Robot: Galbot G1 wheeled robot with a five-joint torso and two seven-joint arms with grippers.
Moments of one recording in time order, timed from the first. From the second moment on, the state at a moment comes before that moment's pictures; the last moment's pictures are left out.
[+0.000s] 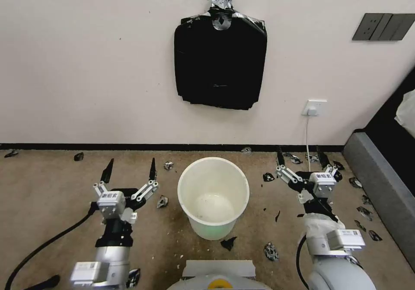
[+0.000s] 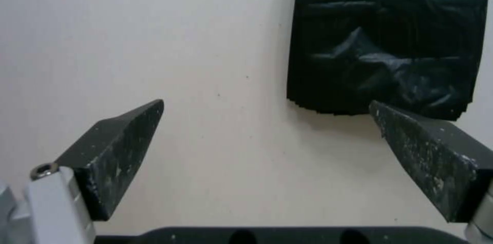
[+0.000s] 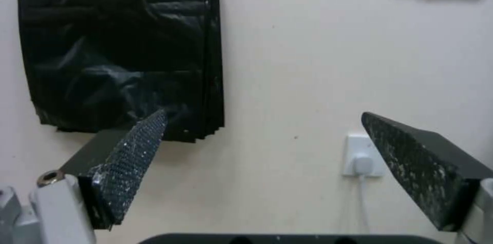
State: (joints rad) left arm 1.89 -1.53 -0.56 -2.30 -0.06 -0.30 0.00; right arm -1.67 1.38 0.40 2.23 0.04 0.17 0.24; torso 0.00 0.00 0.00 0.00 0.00
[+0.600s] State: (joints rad) left arm 1.86 -1.41 -0.62 -2.26 -0.18 -0.25 0.03; right arm -1.12 1.31 0.19 1.95 0.41 0.04 0.11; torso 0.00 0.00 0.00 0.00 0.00
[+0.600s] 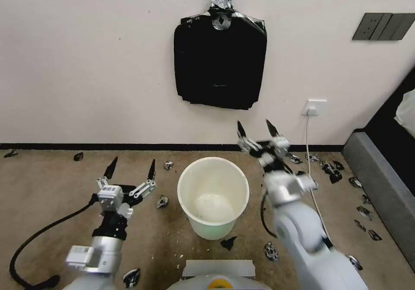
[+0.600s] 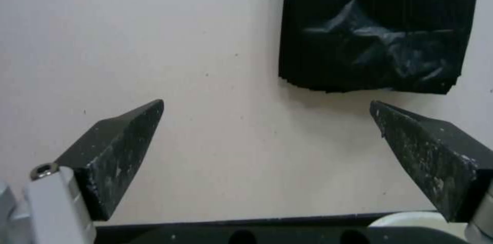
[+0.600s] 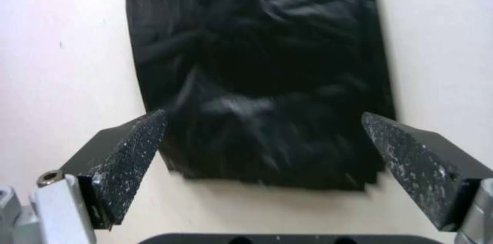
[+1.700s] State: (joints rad) left arm 1.93 -1.49 -0.67 -2.26 -0.17 -0.32 0.04; right arm -0.42 1.46 0.20 1.58 1.37 -0.13 0.07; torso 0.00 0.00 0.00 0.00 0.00
